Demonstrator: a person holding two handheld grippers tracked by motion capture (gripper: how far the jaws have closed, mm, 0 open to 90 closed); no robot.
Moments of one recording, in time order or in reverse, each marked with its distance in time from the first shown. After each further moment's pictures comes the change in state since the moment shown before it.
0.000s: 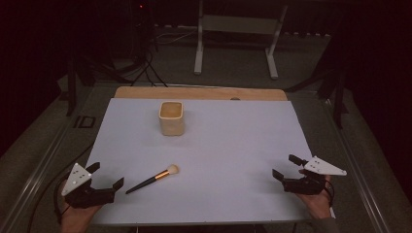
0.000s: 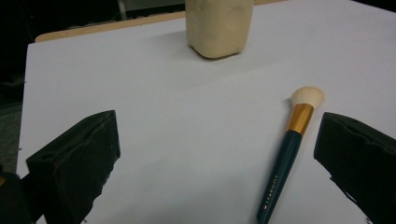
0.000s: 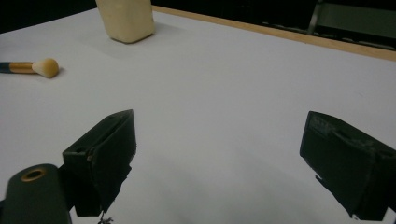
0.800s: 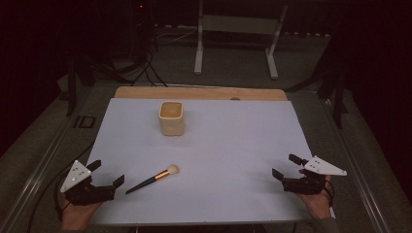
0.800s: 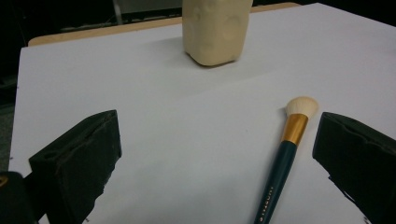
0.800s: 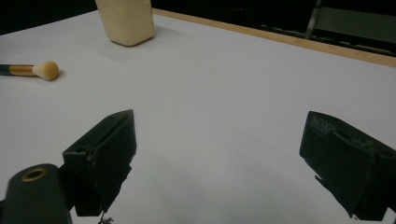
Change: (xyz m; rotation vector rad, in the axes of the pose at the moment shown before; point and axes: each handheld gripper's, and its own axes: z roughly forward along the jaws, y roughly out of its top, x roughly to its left) left arm 0.001 0.009 0.002 -0.011 -0.040 -0.015; right arm 0.002 0.003 -0.001 -0.005 -0.011 -0.006
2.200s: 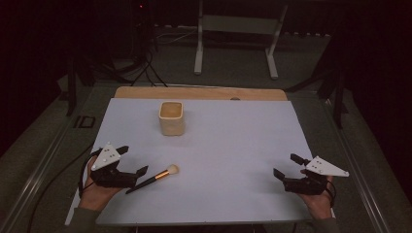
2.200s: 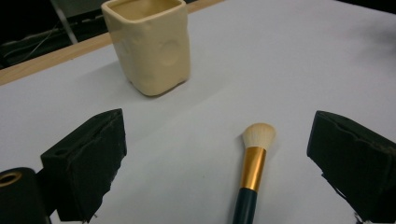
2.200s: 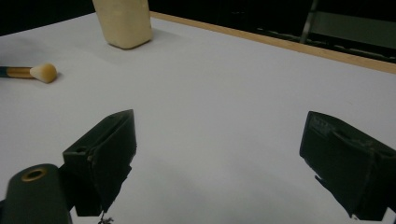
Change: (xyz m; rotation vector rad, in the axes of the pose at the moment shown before) left arm -0.033 0.054 0.049 0.085 -0.146 0.166; right arm 0.001 0.002 -0.004 -0.009 -0.012 -0.008
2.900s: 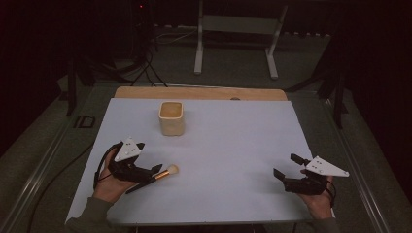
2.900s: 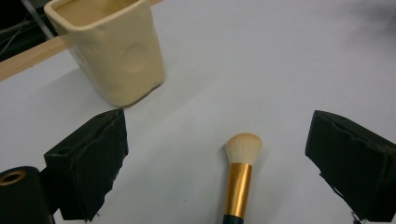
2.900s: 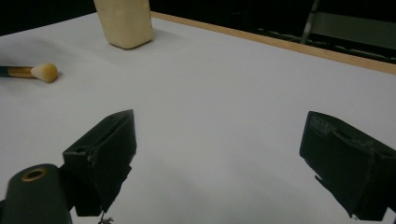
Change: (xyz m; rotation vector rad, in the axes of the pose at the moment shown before) left arm -0.012 0.023 0.029 0.090 -0.050 0.076; right arm 0.000 0.000 0.000 -0.002 0.003 -0.004
